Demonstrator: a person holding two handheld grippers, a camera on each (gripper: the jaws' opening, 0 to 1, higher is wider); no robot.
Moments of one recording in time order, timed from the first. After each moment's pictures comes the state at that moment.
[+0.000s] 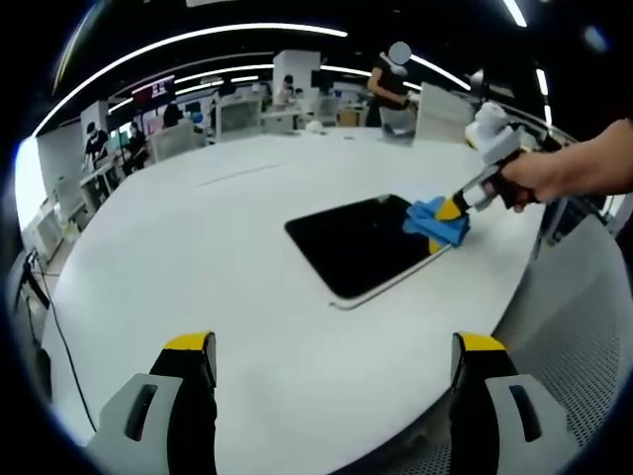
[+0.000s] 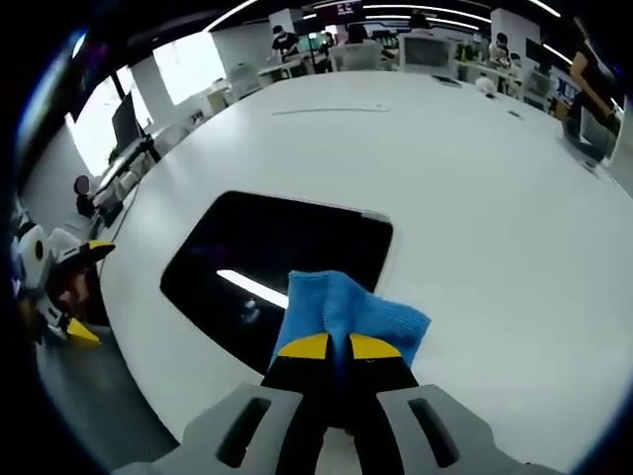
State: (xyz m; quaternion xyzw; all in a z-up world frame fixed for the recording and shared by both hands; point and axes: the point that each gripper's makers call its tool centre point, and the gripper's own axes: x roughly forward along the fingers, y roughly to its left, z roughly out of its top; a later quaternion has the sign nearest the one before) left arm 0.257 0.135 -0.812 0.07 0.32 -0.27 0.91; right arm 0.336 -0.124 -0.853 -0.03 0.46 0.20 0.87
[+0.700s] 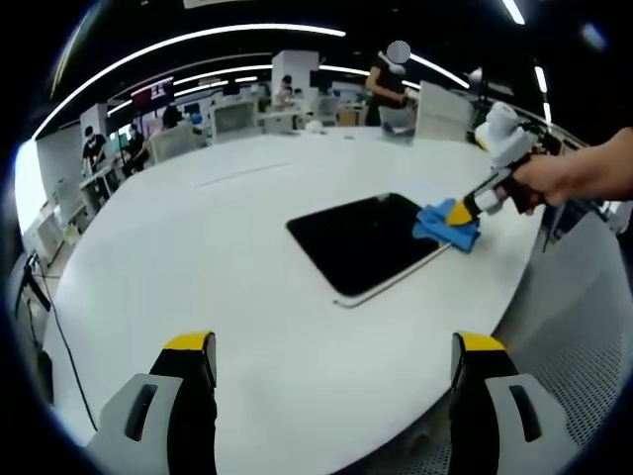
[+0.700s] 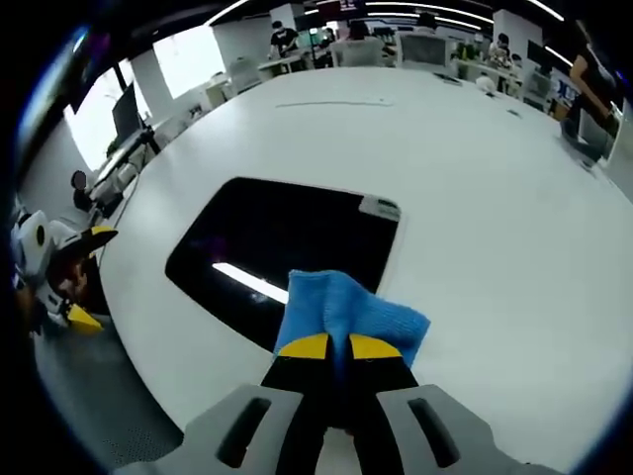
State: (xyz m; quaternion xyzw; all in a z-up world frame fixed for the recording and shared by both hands) left arm 0.257 0.138 -0.812 0.07 0.32 -0.27 0.91; right arm 0.322 -0.122 -0.854 -0.03 0.47 0.20 0.86
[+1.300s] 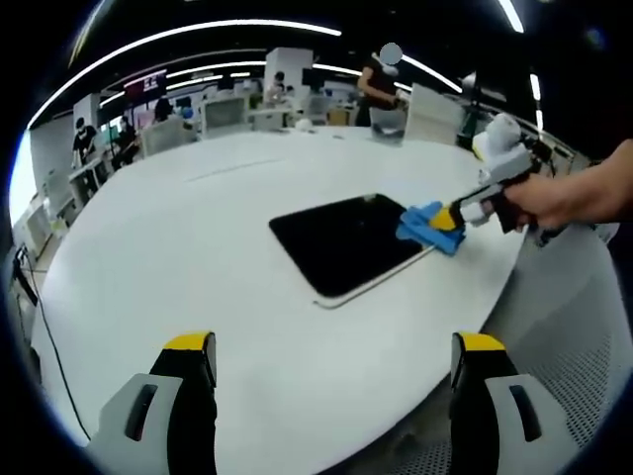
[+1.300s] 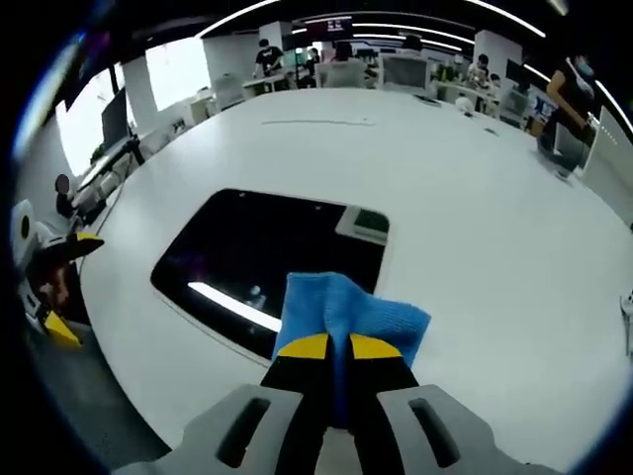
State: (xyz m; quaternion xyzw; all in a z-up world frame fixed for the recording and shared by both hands) left arm 0.252 0.125 -0.813 0.05 0.32 -0.30 0.90; right arm 0.323 -0.121 -0.853 -0.05 0.42 0.14 0.90
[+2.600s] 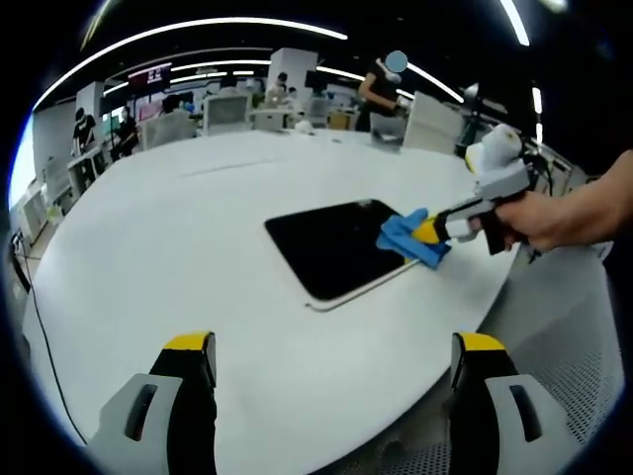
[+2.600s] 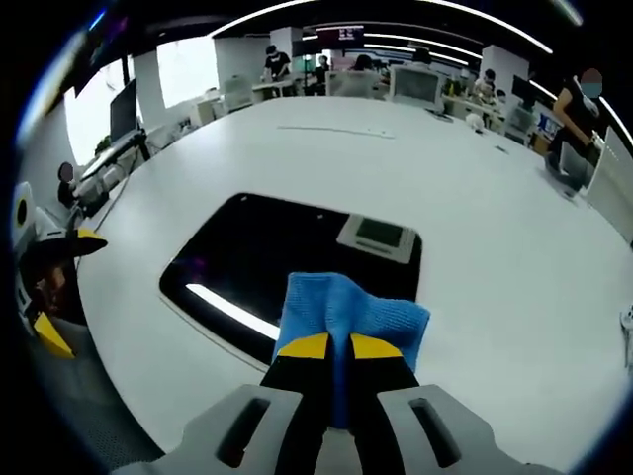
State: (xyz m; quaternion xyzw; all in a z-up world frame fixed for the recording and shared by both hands) left arm 0.250 0.121 -0.812 0.02 0.33 -0.31 0.89; right arm 0.328 -0.087 -0.853 -0.07 0.39 0.16 0.90
